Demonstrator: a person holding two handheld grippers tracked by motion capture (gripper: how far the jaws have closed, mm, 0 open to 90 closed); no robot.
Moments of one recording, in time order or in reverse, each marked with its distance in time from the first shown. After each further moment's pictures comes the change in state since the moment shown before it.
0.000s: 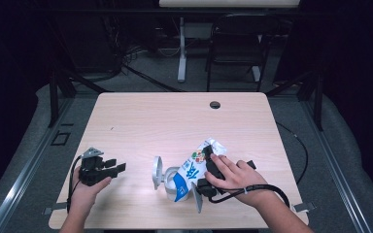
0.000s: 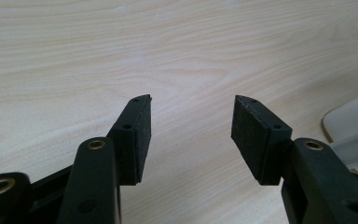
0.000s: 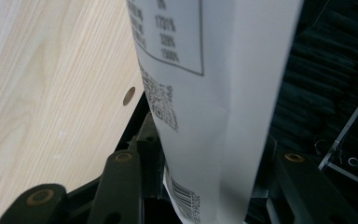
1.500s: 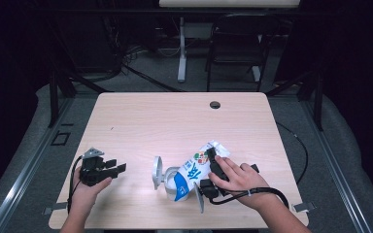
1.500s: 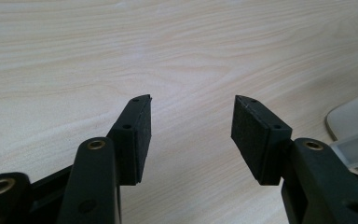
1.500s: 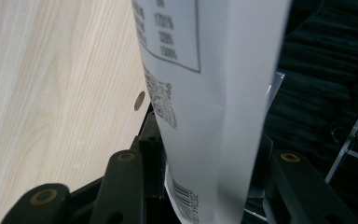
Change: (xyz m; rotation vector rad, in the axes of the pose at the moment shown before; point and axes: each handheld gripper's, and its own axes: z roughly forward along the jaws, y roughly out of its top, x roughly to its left) left arm 0.001 -0.001 0.002 0.008 0.002 0.002; right arm 0.009 -0.004 -0.002 -0.014 0.016 0.111
